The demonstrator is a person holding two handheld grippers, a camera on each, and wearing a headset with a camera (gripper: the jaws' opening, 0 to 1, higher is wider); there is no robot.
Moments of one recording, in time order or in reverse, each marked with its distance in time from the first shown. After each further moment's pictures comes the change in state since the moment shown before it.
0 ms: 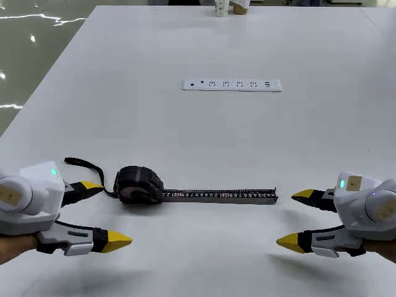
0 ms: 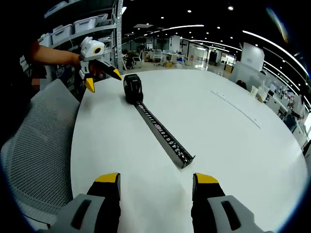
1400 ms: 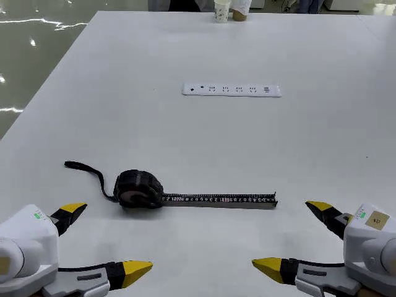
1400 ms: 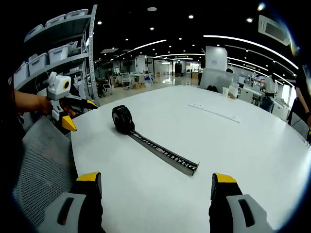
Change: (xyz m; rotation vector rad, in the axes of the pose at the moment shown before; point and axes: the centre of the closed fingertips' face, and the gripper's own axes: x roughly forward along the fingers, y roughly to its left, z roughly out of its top) left arm -0.020 -0.028 0.015 -0.153 -0.153 0.231; right arm -0.021 0.032 0.038 0.228 -0.196 -0.204
